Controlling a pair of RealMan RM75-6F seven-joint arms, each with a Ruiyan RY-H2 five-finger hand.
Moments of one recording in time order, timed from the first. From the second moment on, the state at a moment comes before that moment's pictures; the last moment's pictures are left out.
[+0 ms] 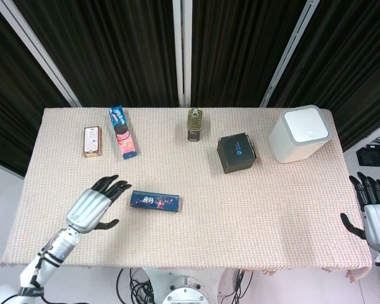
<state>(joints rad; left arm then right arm) -0.44 -1.17 -0.08 -1.90 1.56 1.07 0.26 0.05 -1.07 0.08 -1.62 -1.49 1.51 0.01</state>
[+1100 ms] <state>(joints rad) -0.66 -1.45 -0.11 -1.63 1.33 0.88 0.26 0.06 -1.06 0.08 -1.62 -1.45 1.47 0.00</state>
